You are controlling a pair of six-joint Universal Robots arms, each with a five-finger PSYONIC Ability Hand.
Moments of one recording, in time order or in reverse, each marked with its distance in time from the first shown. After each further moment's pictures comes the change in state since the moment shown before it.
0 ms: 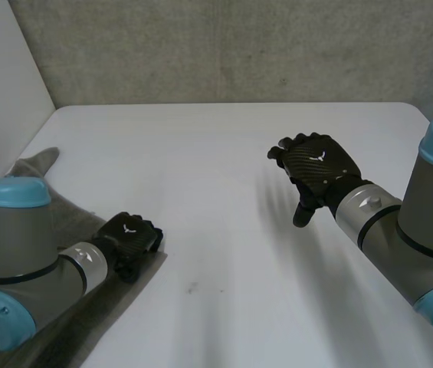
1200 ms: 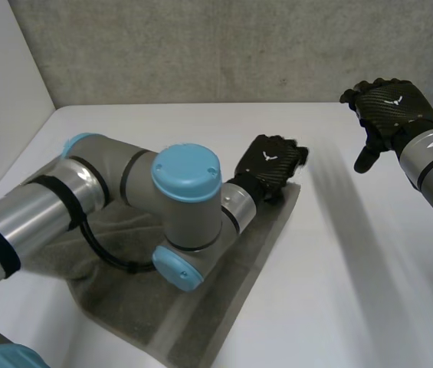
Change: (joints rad) left arm -0.495 -0.468 0.941 0.085 -0.130 -0.432; right arm -0.215 -0.022 -0.129 0.012 0.023 -0.021; left_hand -0.182 -0.186 -0.183 -0.187 -0.162; right_hand 0.000 0.000 0.000 0.000 0.000
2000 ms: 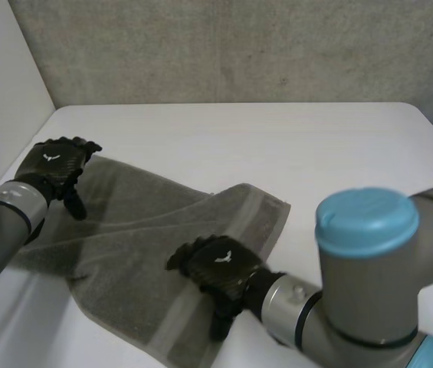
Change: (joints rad) left arm 0.666 0.686 -0.896 -0.001 0.007 0.149; right arm 0.506 0.124 0.169 0.118 -0.213 0.240; left_hand -0.319 -0.337 -0.338 -0.334 -0.330; right_hand 0.000 0.000 0.000 0.000 0.000
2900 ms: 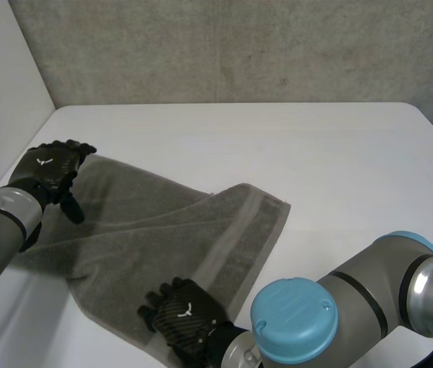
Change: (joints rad) left arm 0.016 0.028 -0.051 0.029 -0.001 -0.059; right arm 0.176 0.178 0.066 -0.287 0.103 -0.121; left_hand -0.007 -0.006 -0.009 -0.007 0.000; right_hand 0.010 0.031 0.043 0.016 0.024
